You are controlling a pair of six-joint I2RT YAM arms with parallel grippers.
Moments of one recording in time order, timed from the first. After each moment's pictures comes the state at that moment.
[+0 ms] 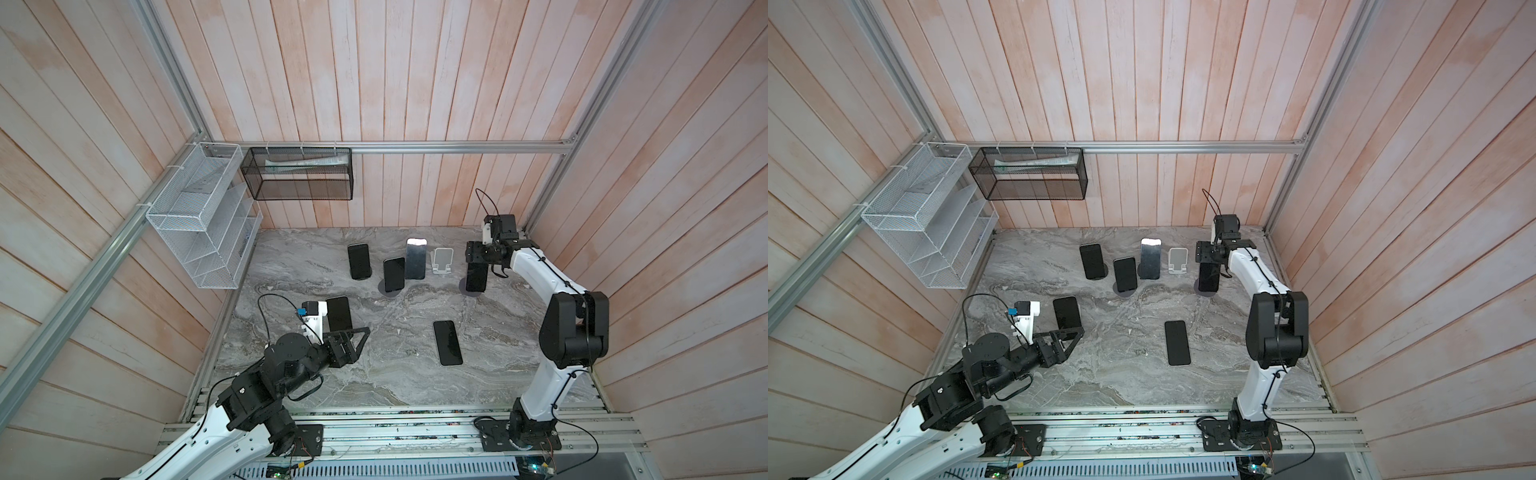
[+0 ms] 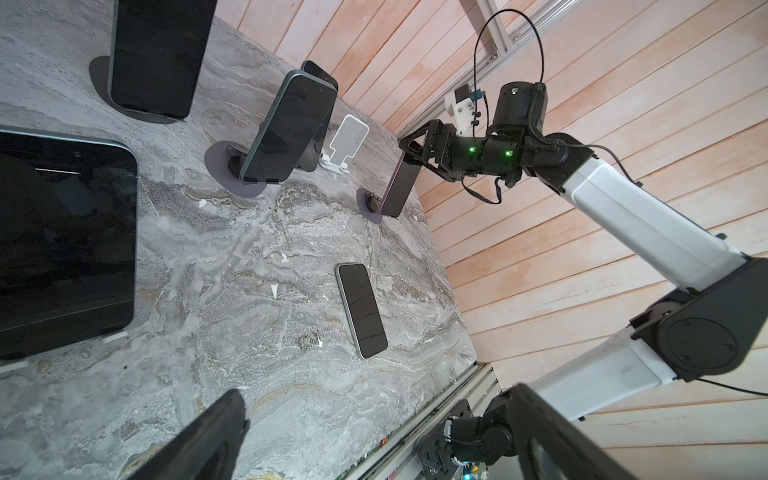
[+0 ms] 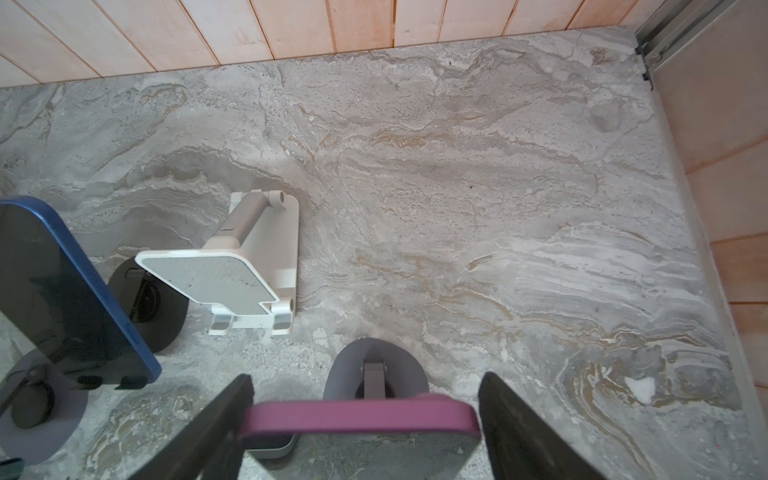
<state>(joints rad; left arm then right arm) -0.84 0.52 0.62 -0.40 -0.03 -0.86 0.10 1.86 1.51 -0.52 0.00 0.13</state>
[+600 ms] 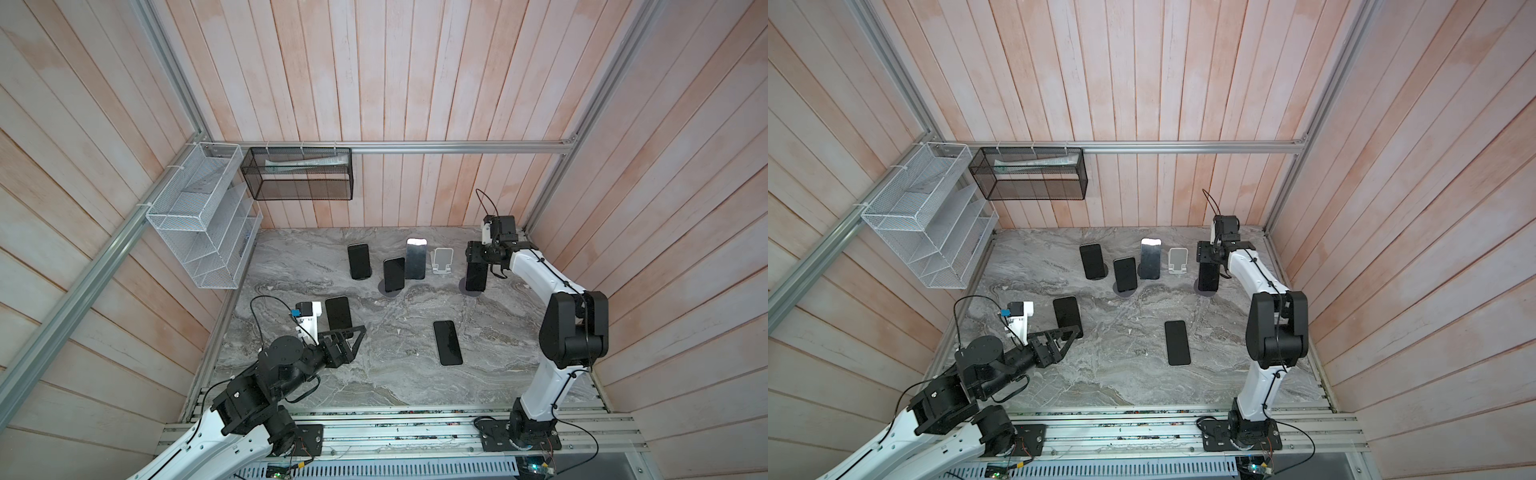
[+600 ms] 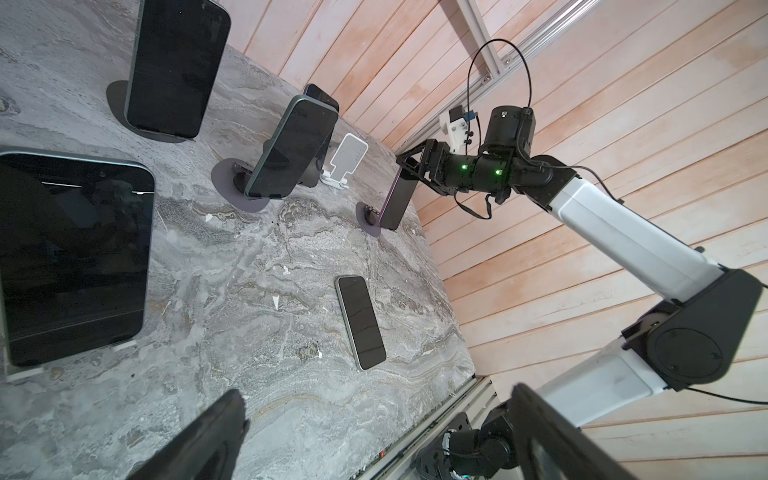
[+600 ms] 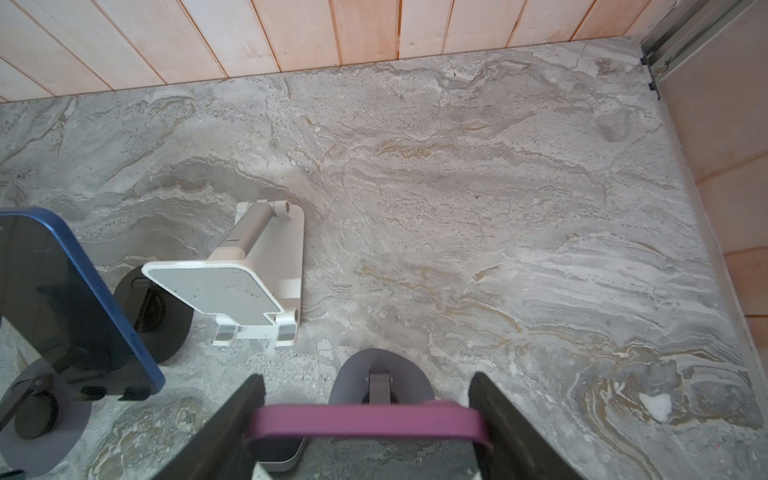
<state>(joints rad) -0.84 0.48 0.62 -0.41 -0.06 -0.86 0.10 1.84 1.48 -0.46 0.00 0.13</state>
